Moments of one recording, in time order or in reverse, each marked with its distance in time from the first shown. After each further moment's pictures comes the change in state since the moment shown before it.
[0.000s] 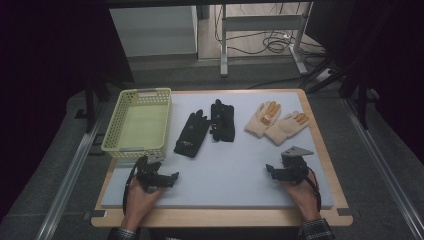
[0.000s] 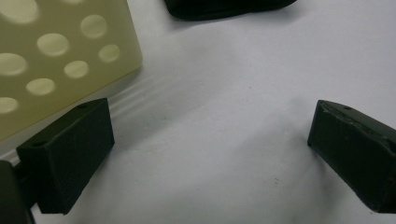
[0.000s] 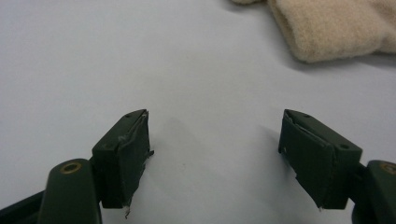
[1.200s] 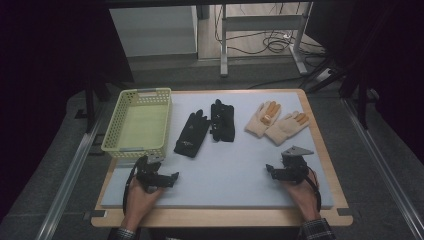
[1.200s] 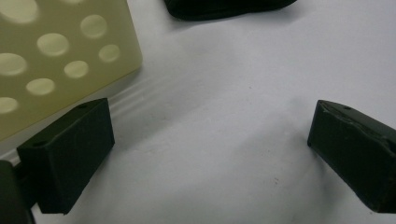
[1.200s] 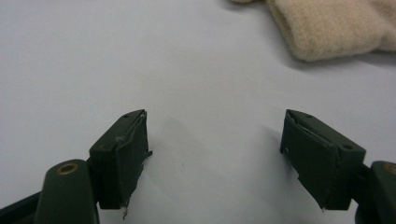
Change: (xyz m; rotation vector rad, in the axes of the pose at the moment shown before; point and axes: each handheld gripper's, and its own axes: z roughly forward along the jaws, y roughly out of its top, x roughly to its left) left arm 0.000 0.000 0.000 0.000 -0.001 0.000; right arm -0.001 0.000 0.000 0.002 0.000 0.009
